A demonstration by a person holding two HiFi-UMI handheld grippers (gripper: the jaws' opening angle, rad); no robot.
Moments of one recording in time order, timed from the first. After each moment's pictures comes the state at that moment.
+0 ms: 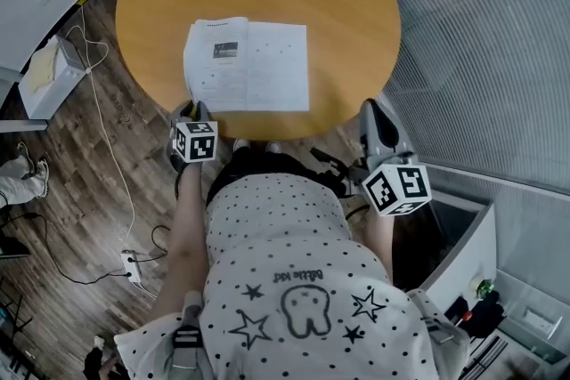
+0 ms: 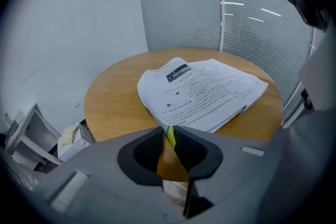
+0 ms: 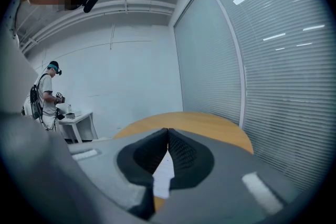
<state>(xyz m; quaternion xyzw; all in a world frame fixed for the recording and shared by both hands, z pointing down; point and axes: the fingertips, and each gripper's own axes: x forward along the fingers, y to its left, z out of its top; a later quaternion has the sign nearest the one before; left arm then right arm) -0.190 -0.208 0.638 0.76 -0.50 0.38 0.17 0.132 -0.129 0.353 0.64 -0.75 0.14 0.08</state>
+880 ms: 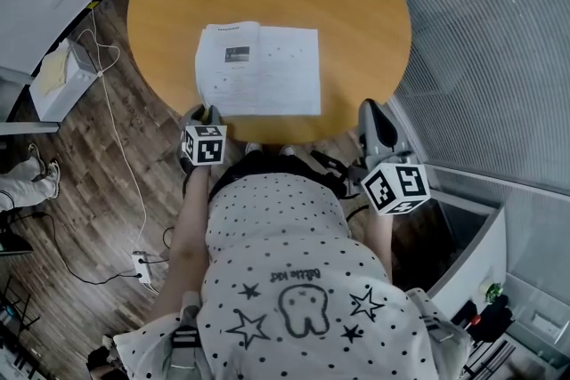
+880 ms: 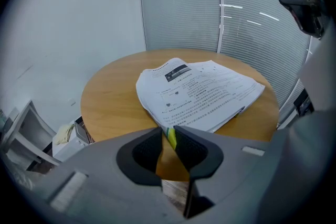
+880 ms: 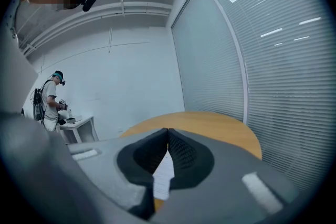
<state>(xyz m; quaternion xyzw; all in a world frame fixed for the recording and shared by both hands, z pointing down) -0.190 -0.208 0.635 0.77 -0.48 0.38 0.19 0.114 -0.139 0.360 0.64 -0.75 0.15 0.06</state>
